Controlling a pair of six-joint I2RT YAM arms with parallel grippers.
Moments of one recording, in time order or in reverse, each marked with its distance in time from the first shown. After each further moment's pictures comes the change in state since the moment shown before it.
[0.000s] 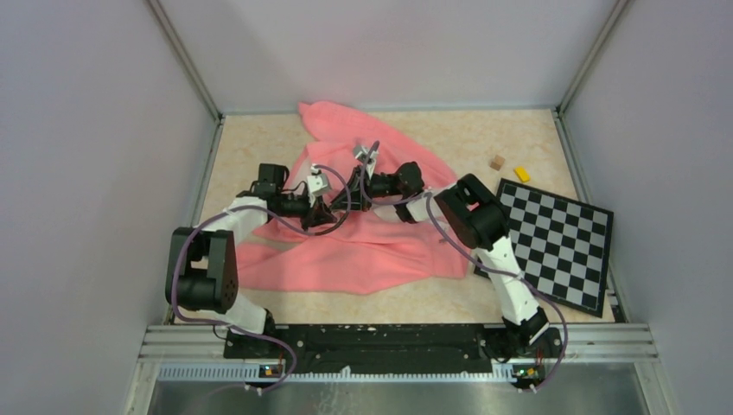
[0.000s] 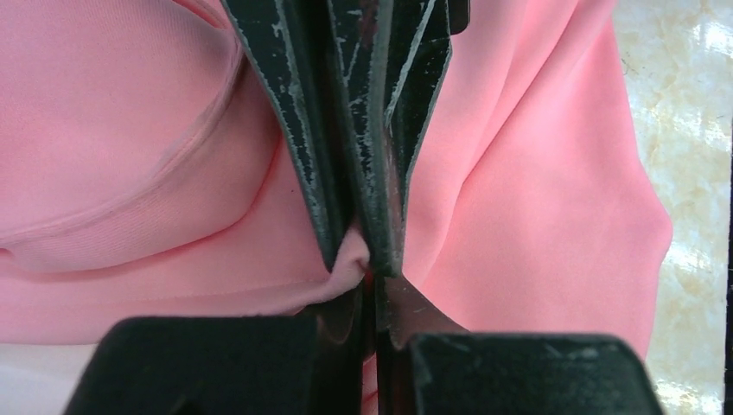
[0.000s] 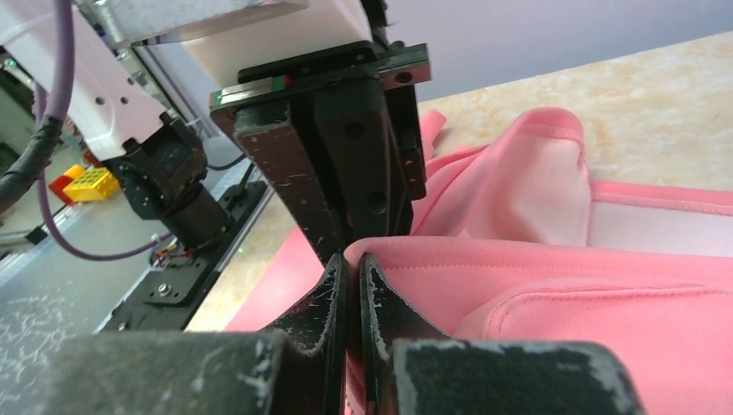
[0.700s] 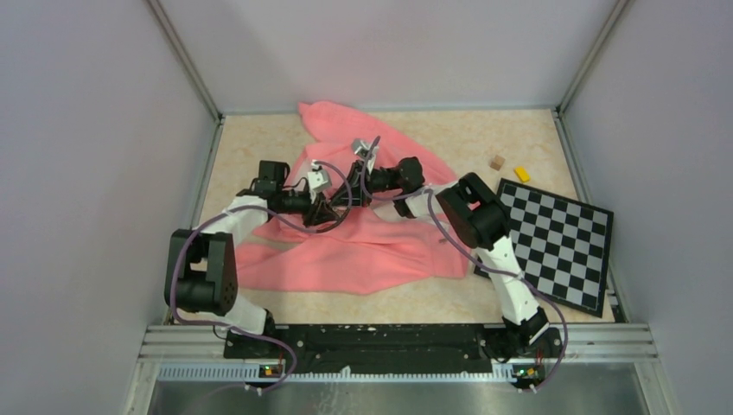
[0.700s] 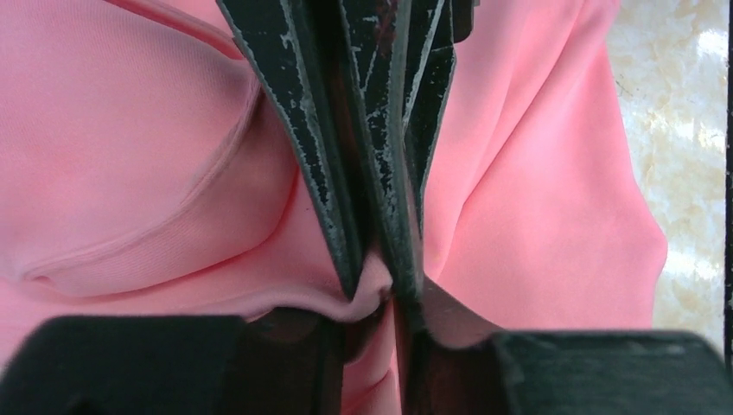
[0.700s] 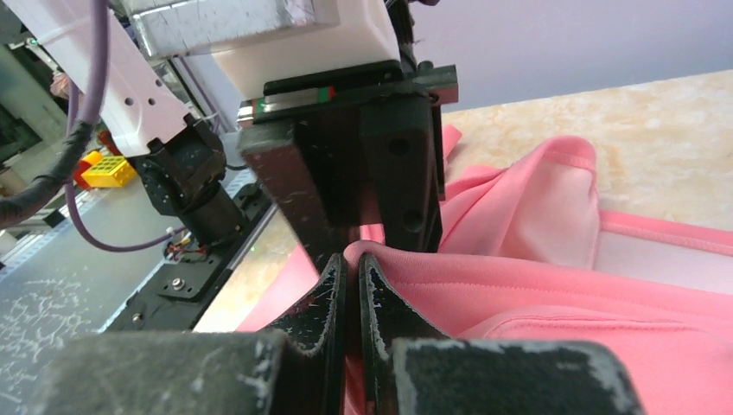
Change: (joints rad) left arm -0.002 -0.007 0.023 0.000 0.031 -0.016; right arm -0.008 -0.006 0.056 0.009 -0.077 0.037
